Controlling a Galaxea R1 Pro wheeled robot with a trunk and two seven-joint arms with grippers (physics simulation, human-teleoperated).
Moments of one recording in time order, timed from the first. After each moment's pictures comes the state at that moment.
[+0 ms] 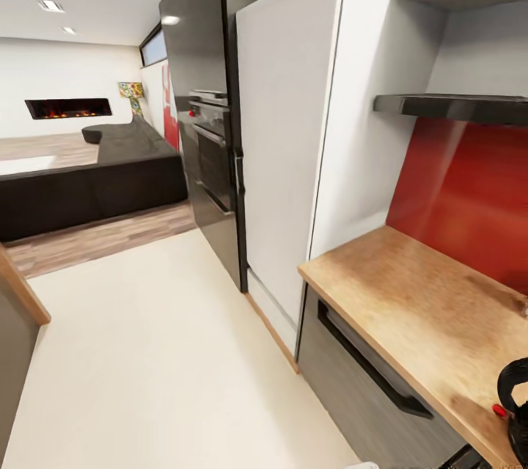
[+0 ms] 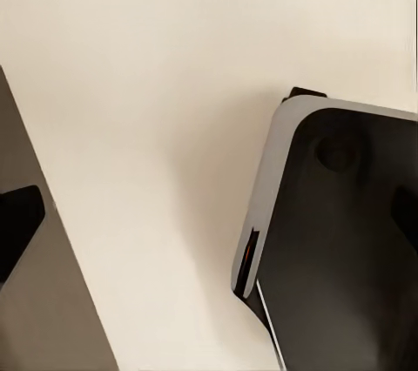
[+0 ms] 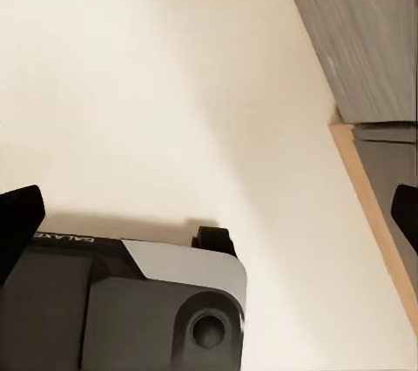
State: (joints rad) left arm 0.05 0.13 0.20 -0.18 0.07 -0.26 -0.05; right arm -0.42 0.08 -0.01 -0.03 0.14 -0.03 -0.11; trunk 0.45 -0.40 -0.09
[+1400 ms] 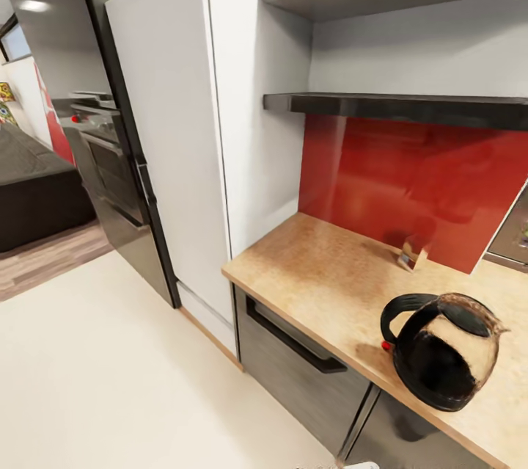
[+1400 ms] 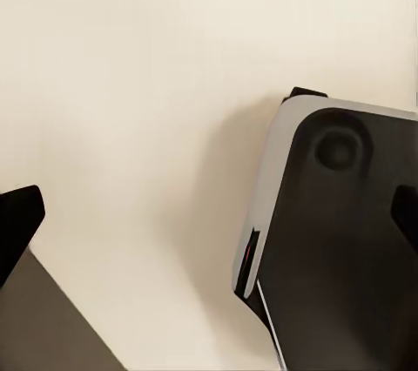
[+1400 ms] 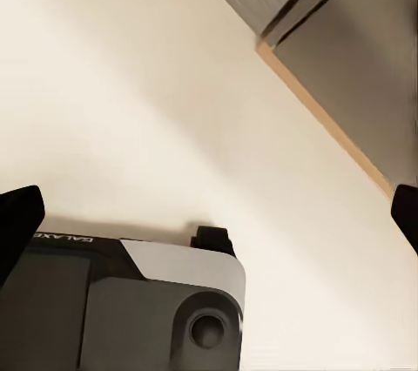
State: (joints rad) left arm 0.05 0.13 0.20 -0.18 0.07 -0.26 -0.05; right arm -0.42 0.08 -0.01 -0.03 0.14 -0.03 -0.11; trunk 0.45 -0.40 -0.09
